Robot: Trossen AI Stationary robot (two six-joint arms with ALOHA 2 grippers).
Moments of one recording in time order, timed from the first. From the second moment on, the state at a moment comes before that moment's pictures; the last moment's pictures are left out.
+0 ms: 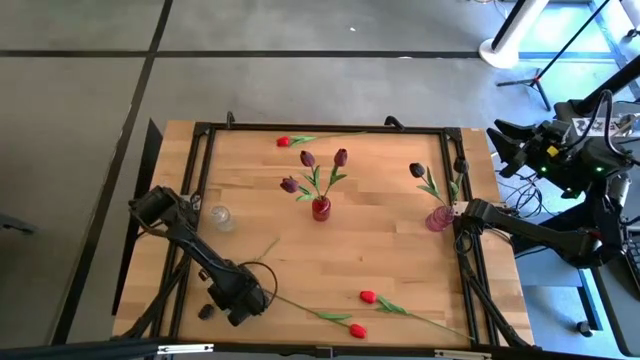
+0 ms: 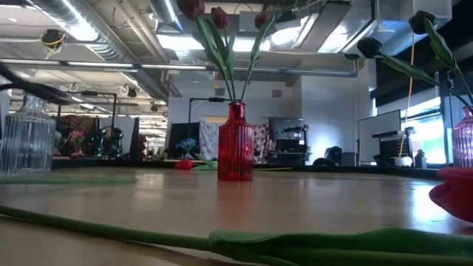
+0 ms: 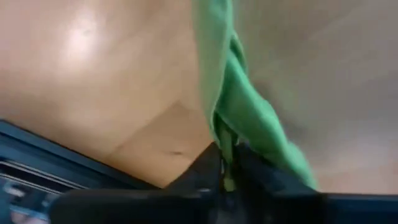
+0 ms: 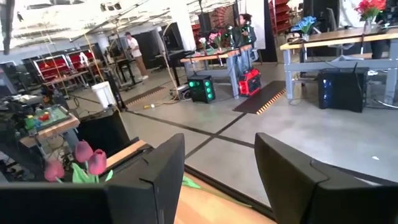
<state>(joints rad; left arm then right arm) -0.72 1.90 1.05 -0.92 0.50 -1.45 -0.54 0.38 1.21 -0.82 0.19 0.24</state>
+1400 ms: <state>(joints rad) -0.48 1.81 1.65 -0.84 -1.54 0.64 -0.54 0.75 1.21 -0.61 -0.65 0.86</state>
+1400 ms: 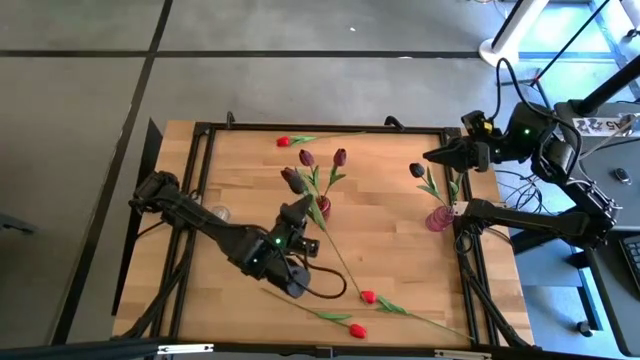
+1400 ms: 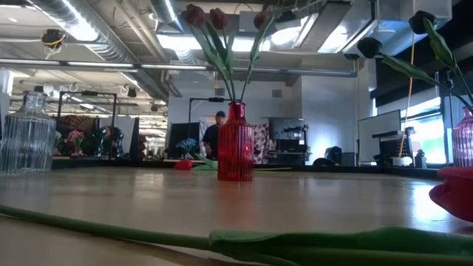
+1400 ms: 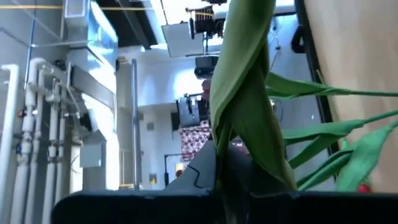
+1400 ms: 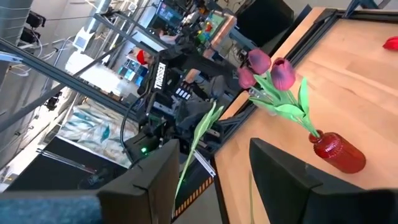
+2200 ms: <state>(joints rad) -0.18 1.81 1.80 0.04 -0.90 1.24 -0.54 0.94 1.21 -0.35 -0.68 1.21</state>
